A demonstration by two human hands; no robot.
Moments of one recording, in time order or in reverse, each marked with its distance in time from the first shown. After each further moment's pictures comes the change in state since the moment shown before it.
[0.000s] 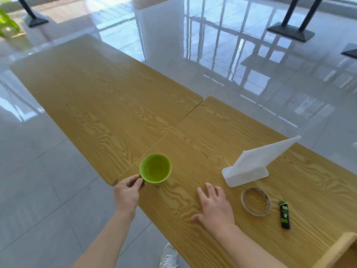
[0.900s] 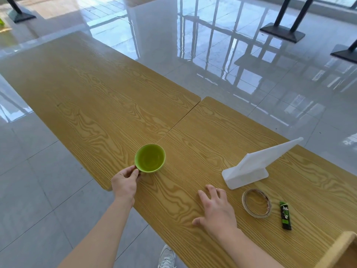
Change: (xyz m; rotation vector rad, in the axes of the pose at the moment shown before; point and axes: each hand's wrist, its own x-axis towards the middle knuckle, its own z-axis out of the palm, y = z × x) left_hand 0.053 -0.002 0.019 -0.083 -0.007 -0.052; right_hand 0.003 0.002 0.005 0.037 0.067 0.002
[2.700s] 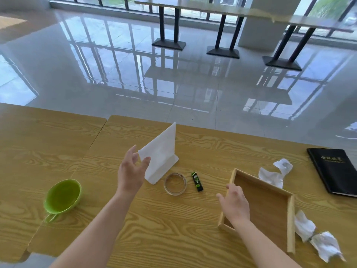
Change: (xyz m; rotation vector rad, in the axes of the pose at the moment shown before) left_hand -0.194 0.058 0.192 0.577 -0.750 0.539; right_hand -0.169 0.179 -0.041 0.489 0.468 0.892
